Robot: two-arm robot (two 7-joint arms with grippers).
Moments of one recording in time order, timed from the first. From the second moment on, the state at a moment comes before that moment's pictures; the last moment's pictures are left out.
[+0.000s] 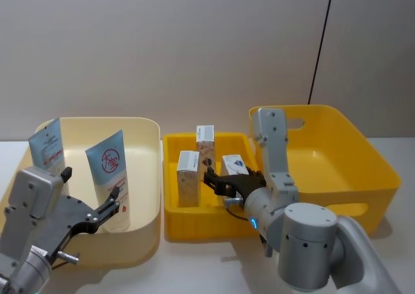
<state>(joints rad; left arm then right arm) -0.24 0.38 0.45 -1.63 -0.20 0.01 -0.01 0.34 0.01 -0.22 -1.54 0.22 0.61 -0.16</state>
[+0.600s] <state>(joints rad) -0.24 0.38 0.45 -1.63 -0.20 0.01 -0.01 0.35 0.00 -0.21 -1.51 0.22 0.61 -0.16</state>
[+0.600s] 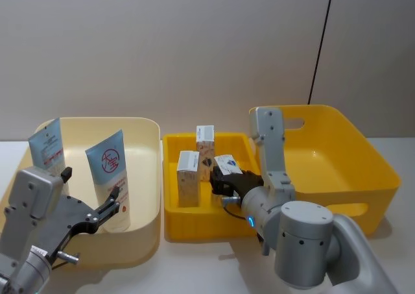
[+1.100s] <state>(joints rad) -0.24 0.38 0.45 -1.63 -0.20 0.01 -0.01 0.35 0.00 -0.21 -1.51 0.22 0.61 -0.16</state>
